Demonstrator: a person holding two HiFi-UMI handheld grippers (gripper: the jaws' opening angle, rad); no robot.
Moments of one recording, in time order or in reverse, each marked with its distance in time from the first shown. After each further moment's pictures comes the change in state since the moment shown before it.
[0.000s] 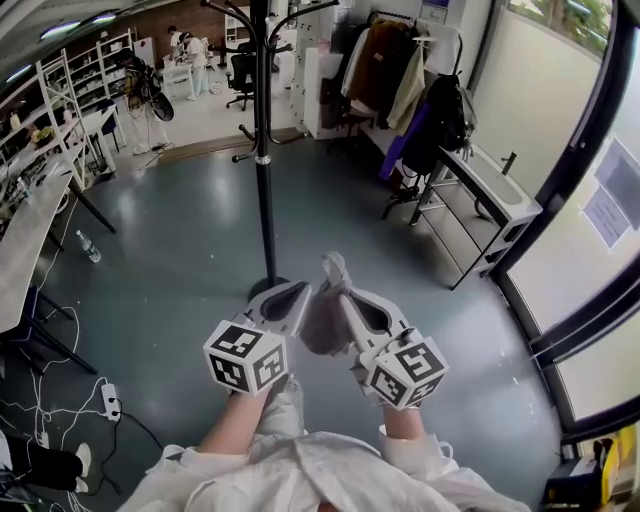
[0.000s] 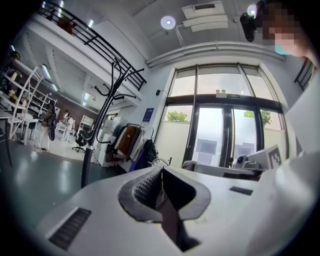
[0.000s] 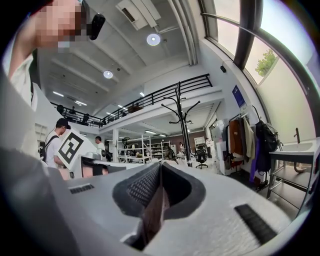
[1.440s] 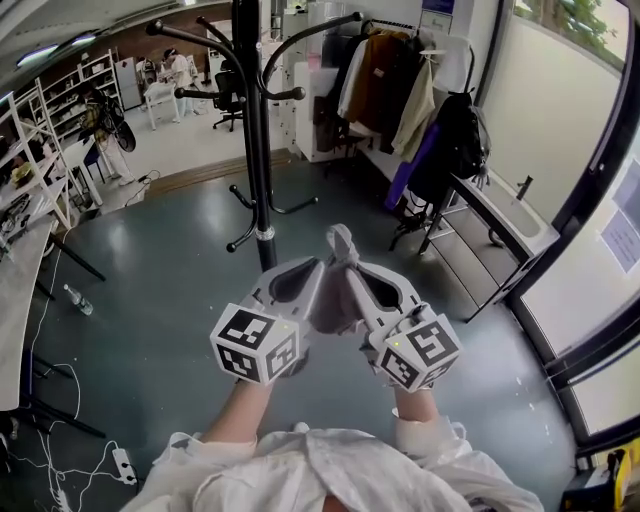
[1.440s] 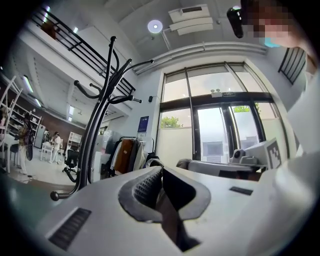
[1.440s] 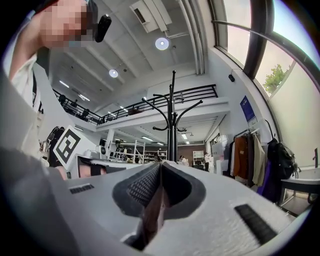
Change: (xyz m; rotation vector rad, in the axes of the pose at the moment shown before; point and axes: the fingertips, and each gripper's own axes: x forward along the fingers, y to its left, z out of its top) left arm 0.206 0.206 0.138 0.156 -0.096 -0.086; right arm 0.273 -0.157 0.077 -0.143 -0.107 -0.020
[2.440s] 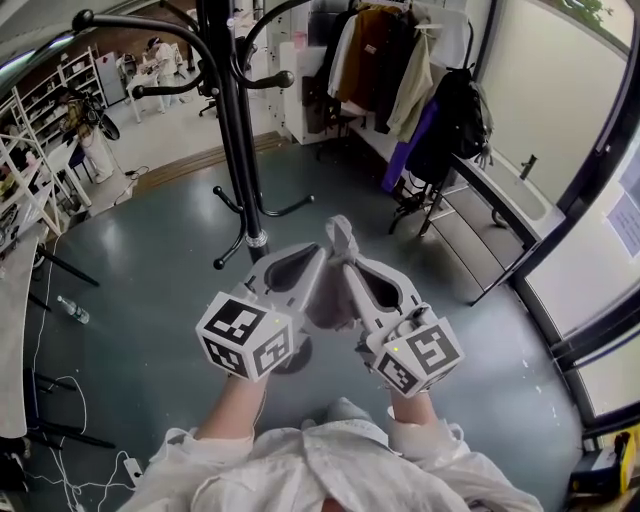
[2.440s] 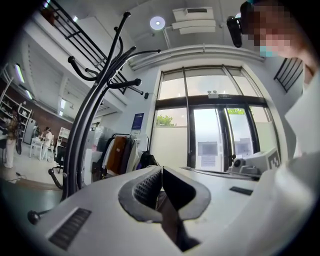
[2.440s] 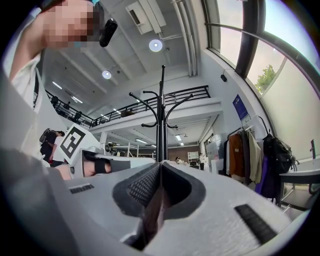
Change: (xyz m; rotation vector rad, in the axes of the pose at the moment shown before) left arm 0.063 0.048 0.001 -0.008 0.013 -0.099; right arm 0.051 -0.047 -0.024 0.037 -0.030 -0.070
